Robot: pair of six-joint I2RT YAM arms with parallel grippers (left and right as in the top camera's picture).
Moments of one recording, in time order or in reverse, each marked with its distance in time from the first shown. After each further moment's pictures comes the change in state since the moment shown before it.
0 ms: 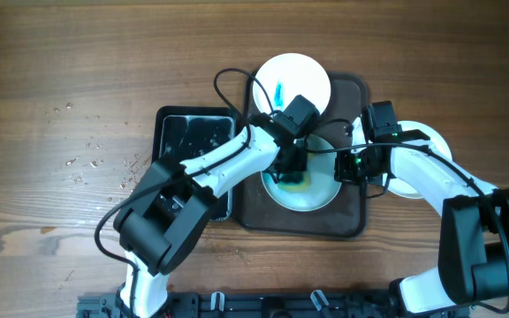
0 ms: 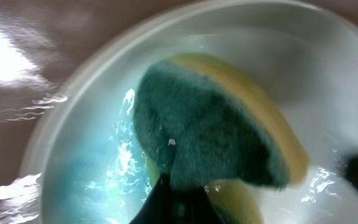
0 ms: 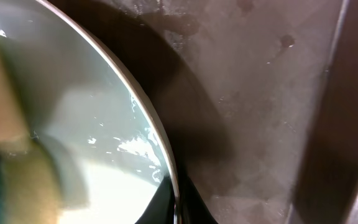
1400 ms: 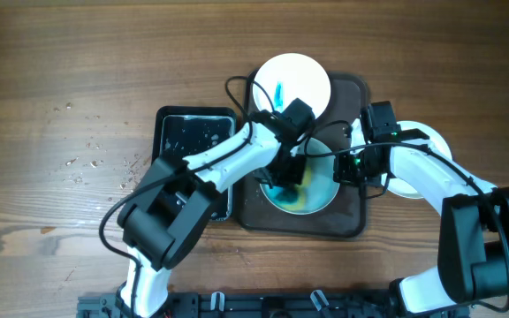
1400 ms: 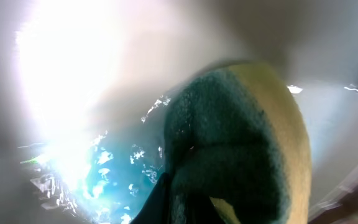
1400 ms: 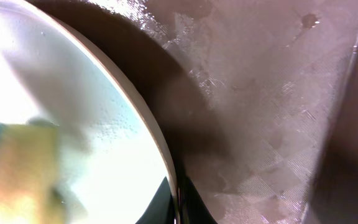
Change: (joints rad) left arm 0.020 0.026 0.027 -0.182 0.157 0.156; right arm 0.002 0.005 0.006 -0.019 -0.026 0.014
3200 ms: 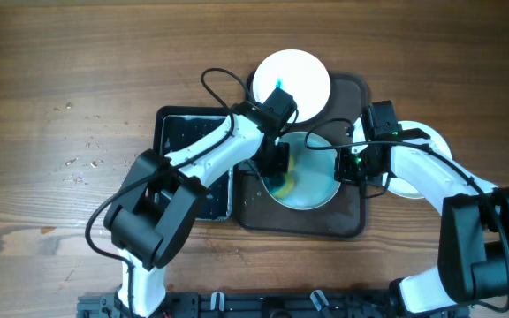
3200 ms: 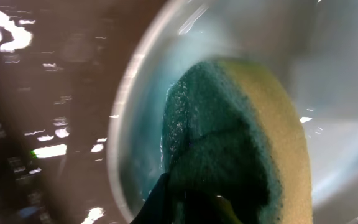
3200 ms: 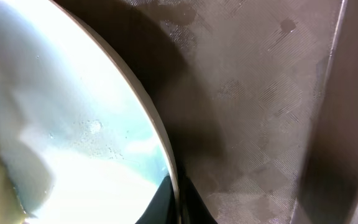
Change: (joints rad) left arm 0.075 -0.036 -0.024 0.007 -0.038 -0.032; right arm -0.006 0.001 0.003 -0.002 0.014 0.019
